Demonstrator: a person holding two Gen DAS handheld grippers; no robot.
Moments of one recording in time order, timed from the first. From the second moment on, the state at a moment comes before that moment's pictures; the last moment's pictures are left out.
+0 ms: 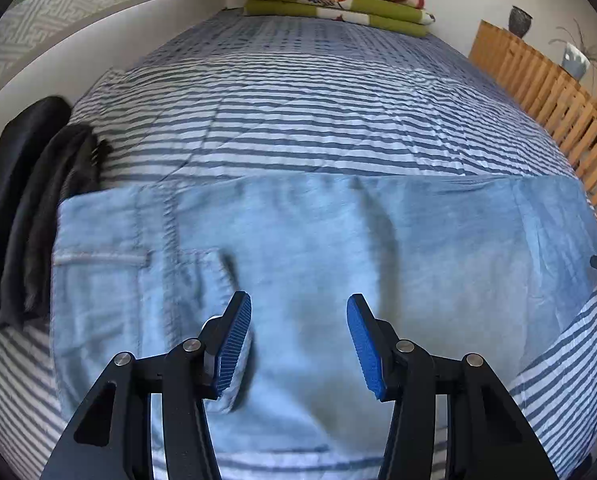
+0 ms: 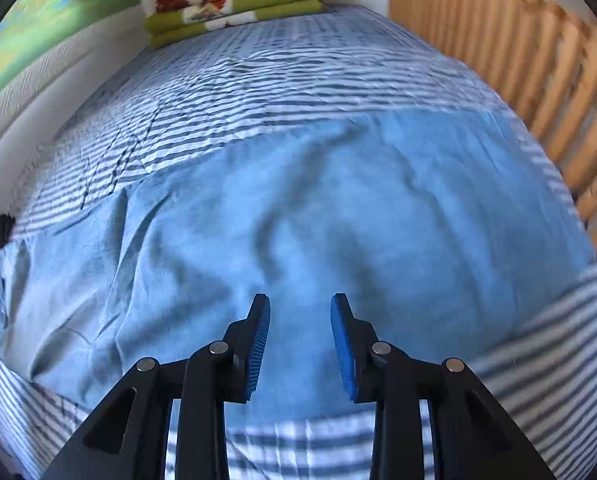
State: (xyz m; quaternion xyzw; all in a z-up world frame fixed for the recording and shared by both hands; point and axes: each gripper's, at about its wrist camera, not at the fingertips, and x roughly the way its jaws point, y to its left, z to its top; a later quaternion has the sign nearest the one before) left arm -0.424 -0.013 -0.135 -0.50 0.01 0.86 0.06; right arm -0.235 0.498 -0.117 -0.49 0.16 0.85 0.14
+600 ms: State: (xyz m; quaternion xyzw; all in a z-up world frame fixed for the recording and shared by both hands) left arm -0.379 -0.075 -0.120 -0.51 0.02 0.86 0.03; right arm -0.229 0.284 -0.149 -0.55 0.10 0.82 -0.13
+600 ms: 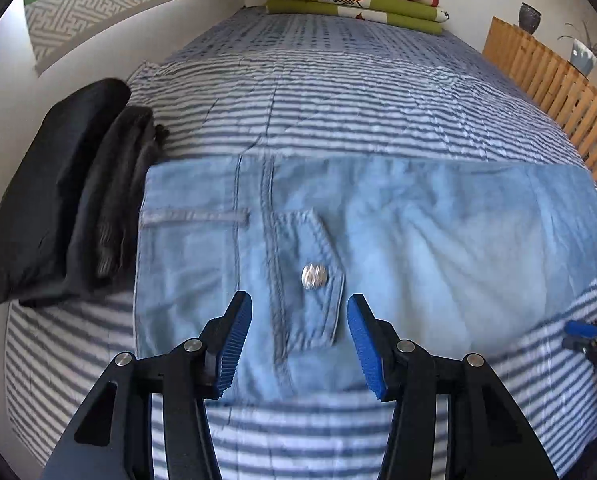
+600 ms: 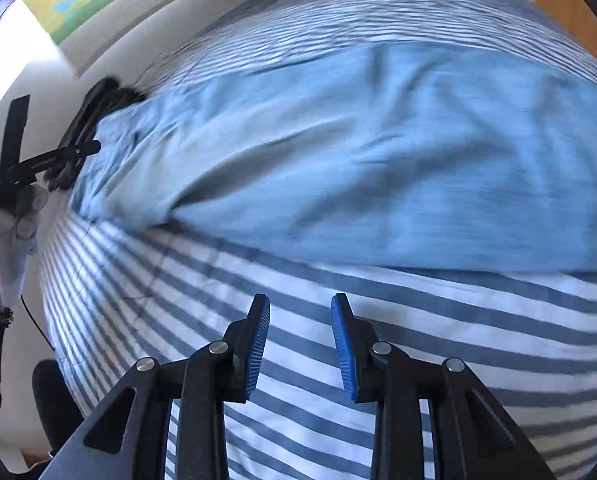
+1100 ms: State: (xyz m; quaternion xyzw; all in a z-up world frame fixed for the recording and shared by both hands) left arm -0.390 0.065 -0.174 -0.48 0.21 0.83 0.16; right arm -0.309 0.299 -0.121 -0.51 0.19 0.83 -0.08
